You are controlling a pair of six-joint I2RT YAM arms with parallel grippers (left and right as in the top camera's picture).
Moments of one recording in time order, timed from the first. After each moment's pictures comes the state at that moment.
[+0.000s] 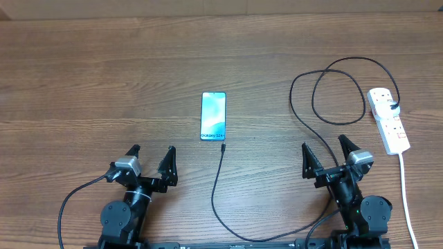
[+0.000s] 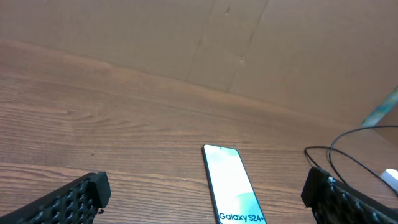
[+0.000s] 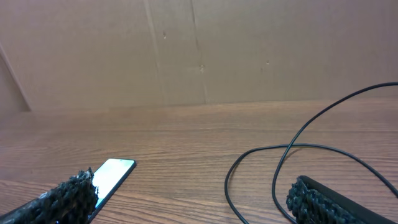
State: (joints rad) left arm -0.16 0.02 0.01 -0.07 0.05 -0.36; right arm 0.00 0.01 0.02 -0.02 -0.26 0.15
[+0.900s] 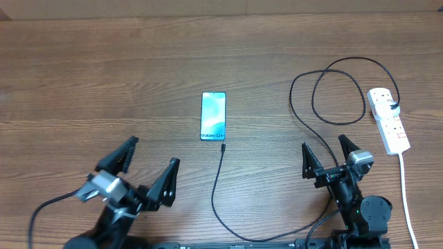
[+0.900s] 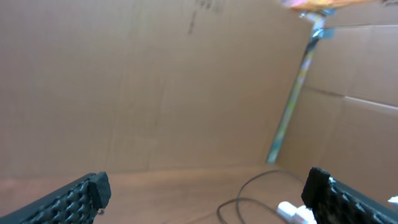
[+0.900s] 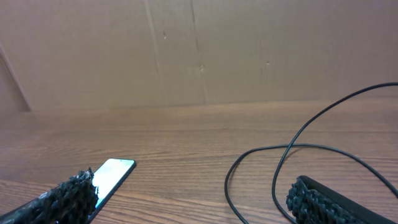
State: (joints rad) left arm -0.16 0.07 0.41 -0.08 0.32 -0.36; right arm 0.00 0.01 0.02 -0.02 -0.26 0.15
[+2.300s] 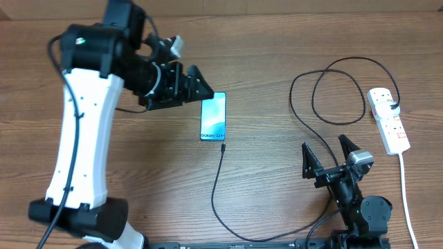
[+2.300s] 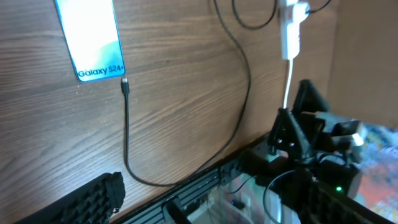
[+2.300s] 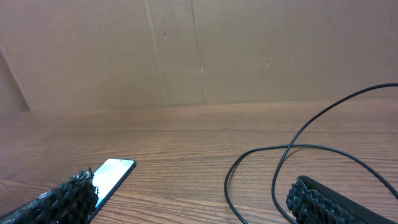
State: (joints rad) left arm -0.19 1.77 2.10 -1.68 0.63 -0.18; right arm 0.00 0.01 0.02 -0.01 -0.26 0.15
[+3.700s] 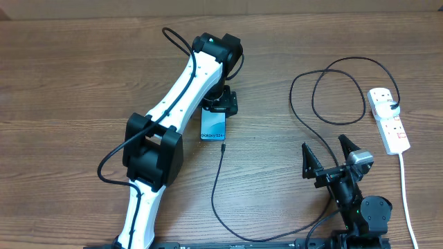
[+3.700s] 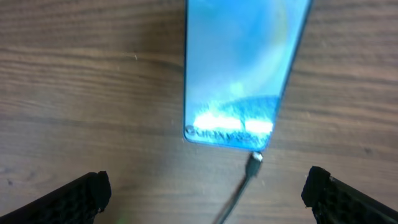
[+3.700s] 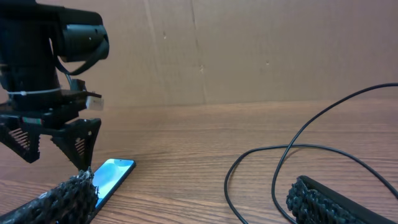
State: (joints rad) left arm -0.48 2.28 2.10 -1.54 -0.07 -0.55; right arm 0.00 0.01 0.02 -0.01 -0.26 0.15
